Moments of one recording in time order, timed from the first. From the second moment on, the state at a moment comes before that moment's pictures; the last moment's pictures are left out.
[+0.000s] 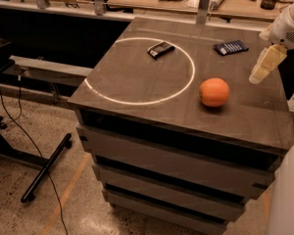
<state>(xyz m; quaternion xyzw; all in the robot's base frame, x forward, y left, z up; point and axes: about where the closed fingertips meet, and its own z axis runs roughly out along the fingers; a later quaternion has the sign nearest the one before) 0.658 -0.324 0.902 -0.53 0.82 0.00 0.22</state>
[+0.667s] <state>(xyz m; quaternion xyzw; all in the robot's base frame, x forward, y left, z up) 0.686 -0.328 0.919 -0.48 0.81 0.00 0.33</state>
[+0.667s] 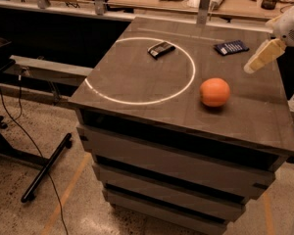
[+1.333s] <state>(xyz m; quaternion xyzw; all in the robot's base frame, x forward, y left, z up) 0.749 -0.366 0.932 -0.29 0.84 0.01 0.46</state>
